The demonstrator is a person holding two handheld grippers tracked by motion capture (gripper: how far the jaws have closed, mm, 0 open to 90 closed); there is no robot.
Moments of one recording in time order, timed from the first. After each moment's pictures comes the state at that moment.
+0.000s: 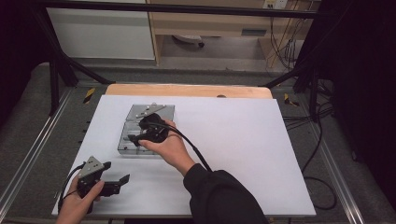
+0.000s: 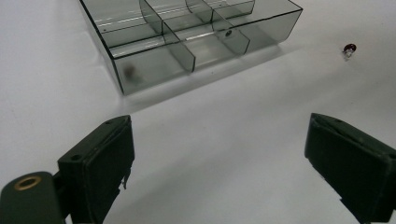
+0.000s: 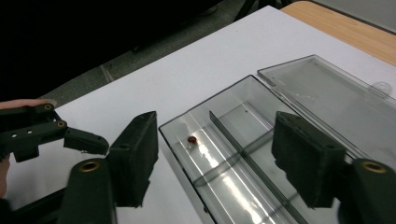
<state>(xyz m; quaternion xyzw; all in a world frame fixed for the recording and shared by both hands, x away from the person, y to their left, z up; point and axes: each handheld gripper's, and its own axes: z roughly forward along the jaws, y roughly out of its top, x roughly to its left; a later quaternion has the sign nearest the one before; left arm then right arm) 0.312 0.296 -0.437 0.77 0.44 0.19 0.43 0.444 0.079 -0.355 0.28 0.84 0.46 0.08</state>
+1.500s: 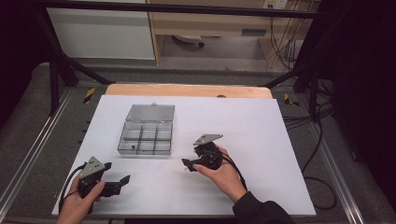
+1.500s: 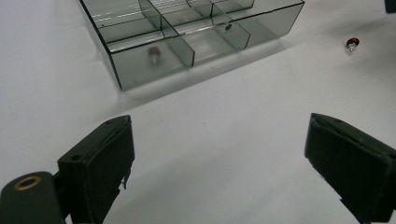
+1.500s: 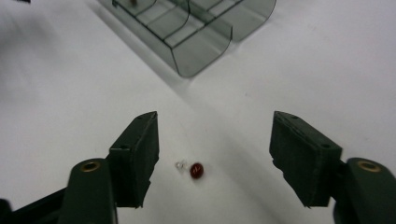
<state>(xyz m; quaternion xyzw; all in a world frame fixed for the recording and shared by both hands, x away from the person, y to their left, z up) 0.312 0.295 -0.438 0.78 0.44 0.19 0.42 0.393 -0.072 -0.420 0.34 0.85 0.40 0.09</state>
